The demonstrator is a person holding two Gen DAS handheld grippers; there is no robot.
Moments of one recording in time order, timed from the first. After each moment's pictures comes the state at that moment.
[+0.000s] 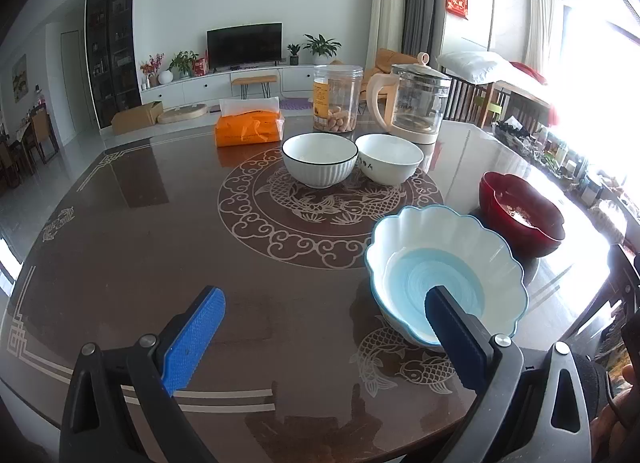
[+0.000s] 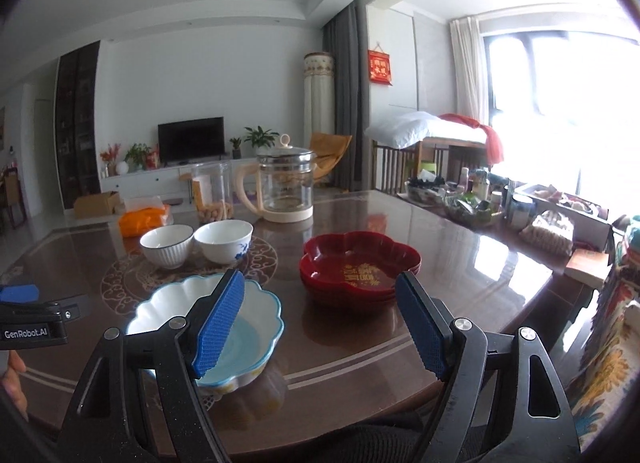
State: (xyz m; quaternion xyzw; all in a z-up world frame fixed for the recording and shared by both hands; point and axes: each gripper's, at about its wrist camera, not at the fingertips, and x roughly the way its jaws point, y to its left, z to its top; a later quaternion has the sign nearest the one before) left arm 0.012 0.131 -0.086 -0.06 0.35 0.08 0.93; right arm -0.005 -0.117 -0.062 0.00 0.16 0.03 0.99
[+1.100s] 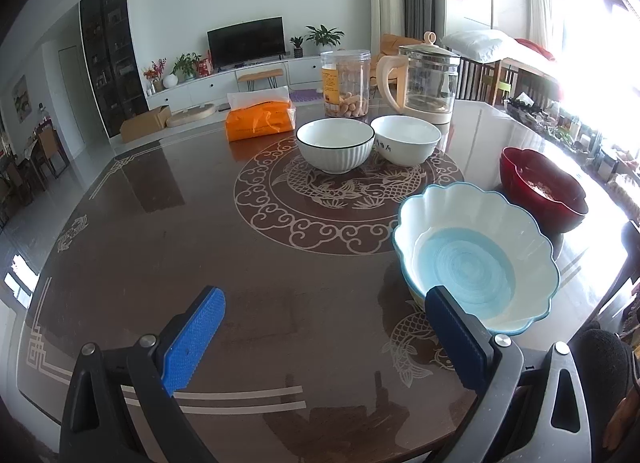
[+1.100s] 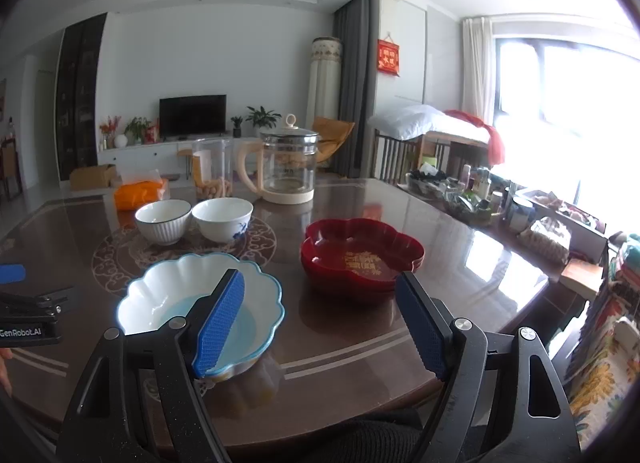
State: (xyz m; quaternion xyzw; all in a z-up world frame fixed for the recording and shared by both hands) left arm 0.016 0.135 -0.099 -0.02 0.37 0.10 0.92; right arm 0.000 -0.099 -0.068 -0.04 0.18 0.03 0.98
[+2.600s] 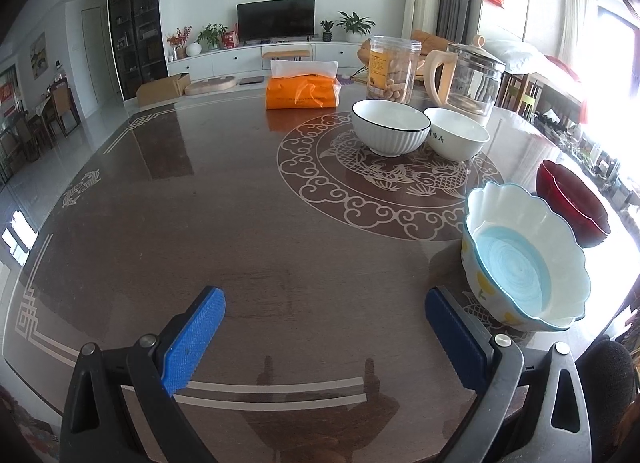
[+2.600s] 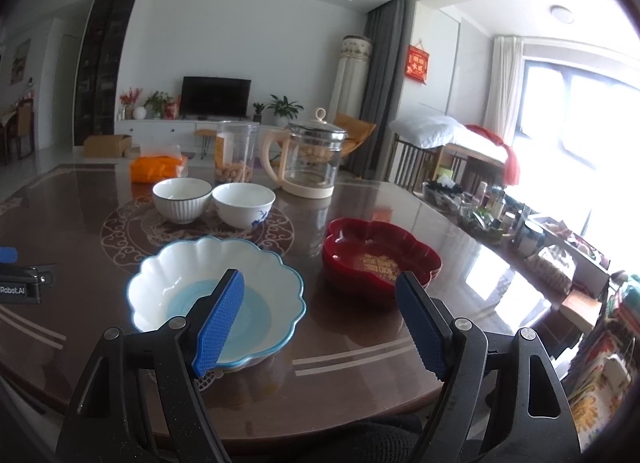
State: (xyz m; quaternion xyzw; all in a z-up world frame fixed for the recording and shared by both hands) left arm 0.011 0.192 -0.122 -0.07 0.39 0.13 0.91; right arm 0.004 -0.078 -0.069 -0.09 0.19 0.06 0.97
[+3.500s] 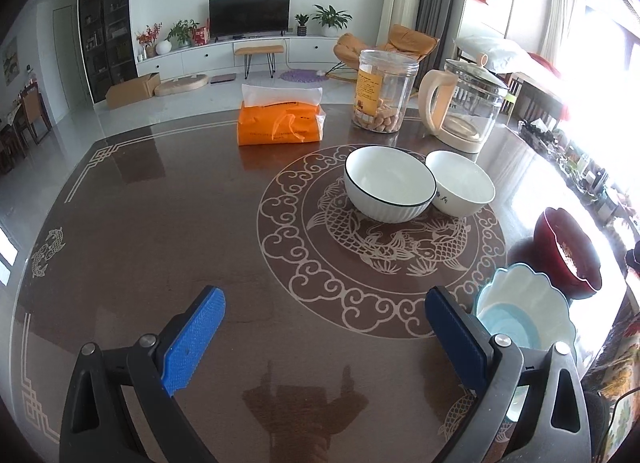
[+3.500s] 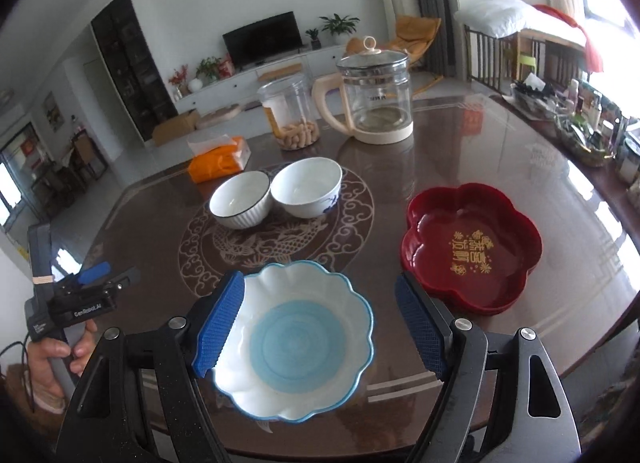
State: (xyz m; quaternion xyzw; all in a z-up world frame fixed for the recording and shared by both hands) left arm 0.111 0.243 -0.076 -0.09 0.41 0.07 0.91; right arm 0.147 -0.093 -0.017 0.08 0.40 0.23 0.88
